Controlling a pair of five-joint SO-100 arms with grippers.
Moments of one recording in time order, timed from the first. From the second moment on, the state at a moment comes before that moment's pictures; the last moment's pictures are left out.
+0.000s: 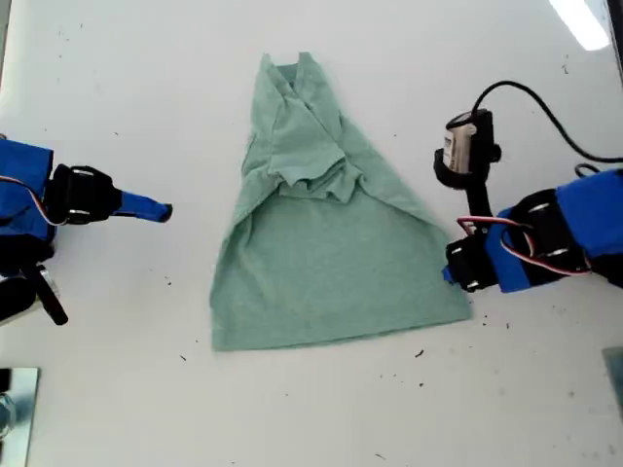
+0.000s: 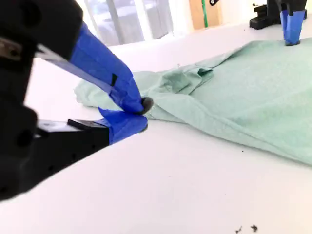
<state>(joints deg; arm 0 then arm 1) -9.5 201.3 185.4 57.6 7.8 -9.1 114.8 134.7 58.3 -5.2</state>
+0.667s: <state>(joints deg) -9.5 201.3 185.4 57.6 7.8 -6.1 115.8 97.6 96.9 -17.5</state>
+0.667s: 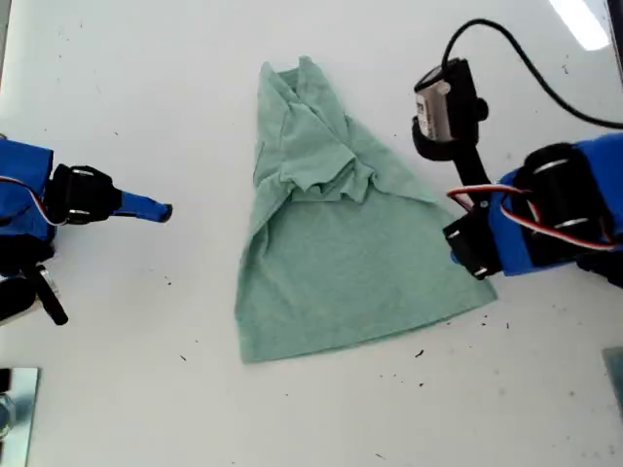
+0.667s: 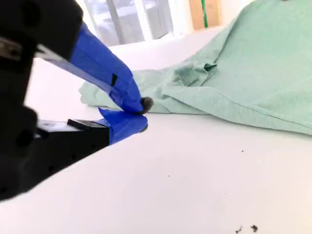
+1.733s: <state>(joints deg) -9.5 201.9 185.4 57.7 7.8 1.4 115.0 102.8 85.6 -21.8</state>
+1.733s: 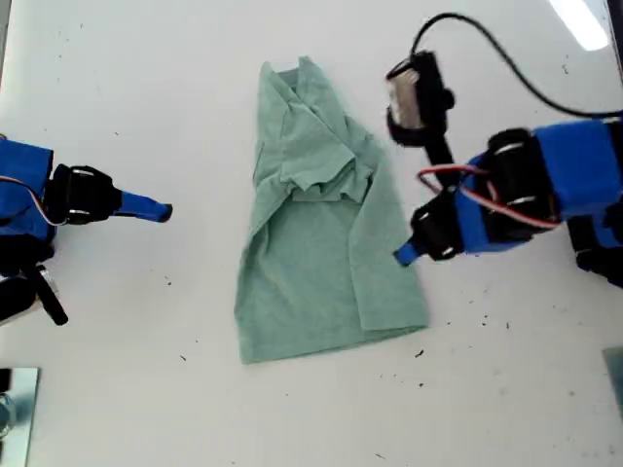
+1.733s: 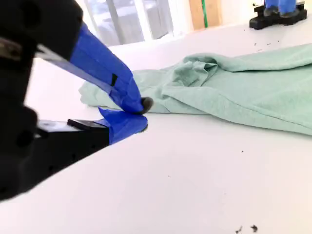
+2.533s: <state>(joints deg) -6.6 149.5 131.3 79.6 -5.1 13.8 175.1 171.7 69.1 -25.7</state>
